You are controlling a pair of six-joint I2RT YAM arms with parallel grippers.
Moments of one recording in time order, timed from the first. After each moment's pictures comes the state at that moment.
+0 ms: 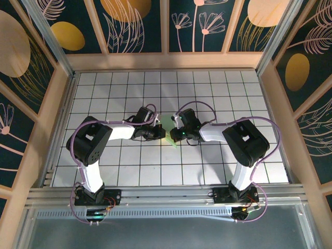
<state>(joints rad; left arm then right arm) -0.58 1.86 0.90 0.03 0.53 -0.68 0.65 1.79 0.83 0.04 -0.30 0.28</state>
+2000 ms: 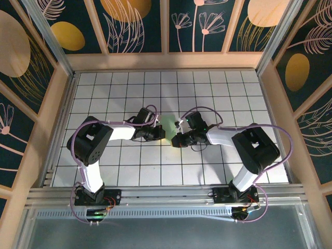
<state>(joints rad) -0.59 1.87 0.90 0.02 0.48 -0.68 0.62 1.66 0.74 -0.05 -0.63 0.42</state>
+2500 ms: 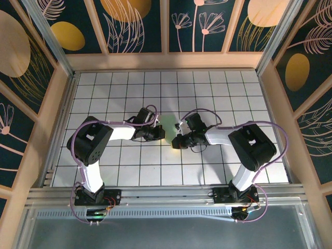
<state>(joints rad) -0.59 1.87 0.90 0.02 0.48 -0.68 0.62 1.71 0.73 -0.04 -0.63 0.44</state>
